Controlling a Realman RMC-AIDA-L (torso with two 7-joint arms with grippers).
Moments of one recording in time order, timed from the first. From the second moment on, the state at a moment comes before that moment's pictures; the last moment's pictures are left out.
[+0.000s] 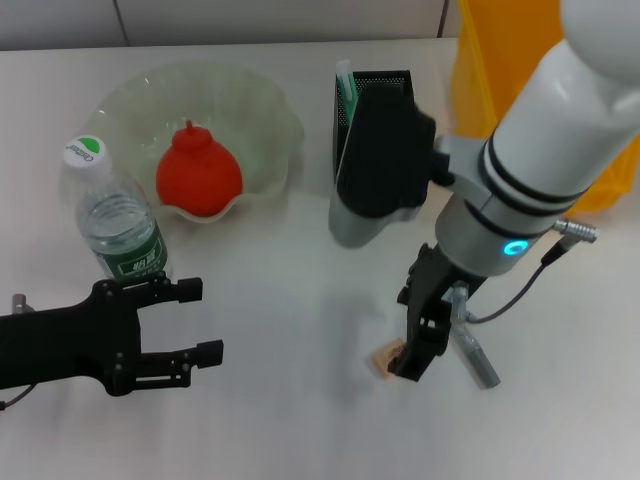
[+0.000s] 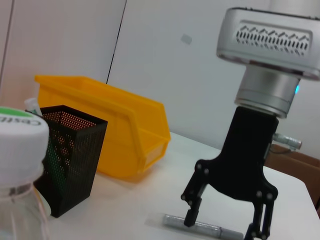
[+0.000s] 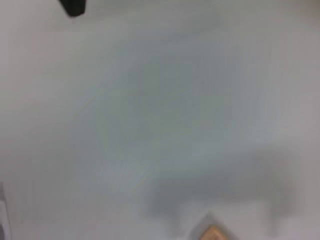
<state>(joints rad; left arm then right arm) -0.34 -2.00 0.76 0.54 1.94 1.75 -1.17 0.79 2.09 -1.83 -1.27 -2.47 -1.58 2.53</state>
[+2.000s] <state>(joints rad) -0.32 -2.00 0.76 0.53 1.93 1.75 -1.17 0.74 2.08 -1.75 -1.51 -2.52 -1.67 2.54</state>
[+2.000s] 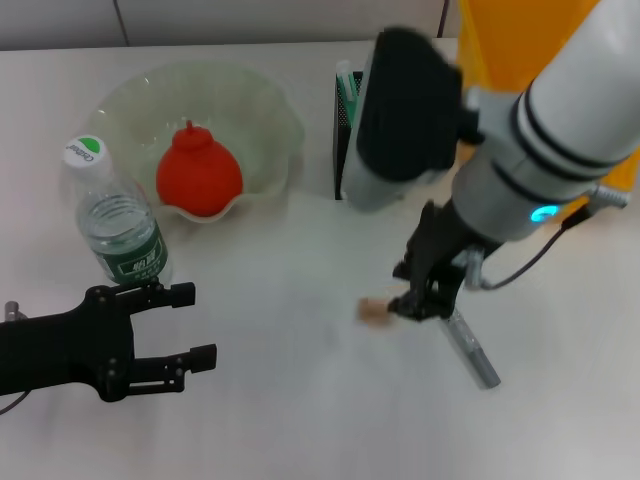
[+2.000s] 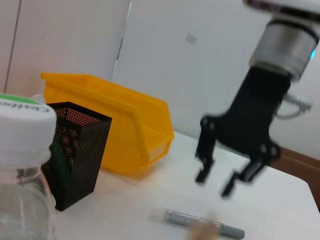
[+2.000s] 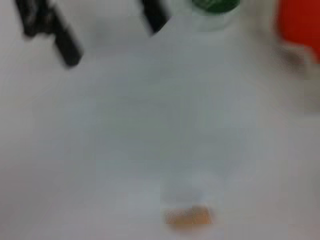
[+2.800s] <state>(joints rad) -0.33 -1.99 0.76 0.54 1.94 1.79 -1.19 0.77 2.09 -1.53 -1.63 -2.47 -1.69 2.55</state>
